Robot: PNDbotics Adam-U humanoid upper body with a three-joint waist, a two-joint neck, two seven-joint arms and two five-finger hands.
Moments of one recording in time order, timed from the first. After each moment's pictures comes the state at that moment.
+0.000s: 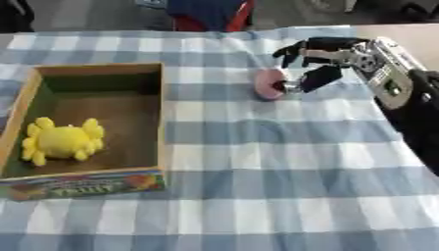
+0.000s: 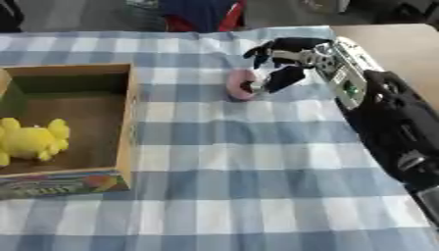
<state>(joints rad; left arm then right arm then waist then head) -0.22 0.31 0.43 -1.98 -0.11 -0.27 0.41 -0.99 -0.60 0.29 -1.05 0.69 -0.27 0.59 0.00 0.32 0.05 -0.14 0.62</state>
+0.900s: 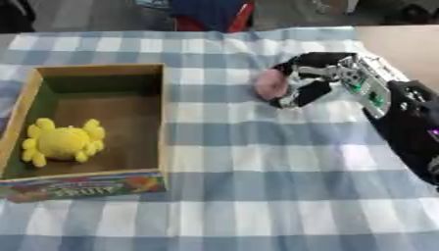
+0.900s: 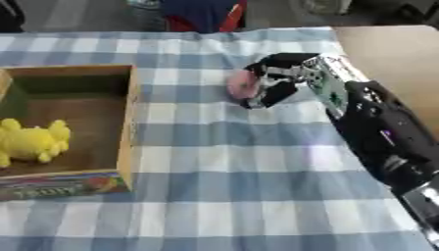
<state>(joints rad) -0.22 0.31 0.43 -1.98 -0.11 -0.27 0.40 -1.02 -0.56 0.30 -0.92 0.83 -0.31 0.54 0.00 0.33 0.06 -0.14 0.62</state>
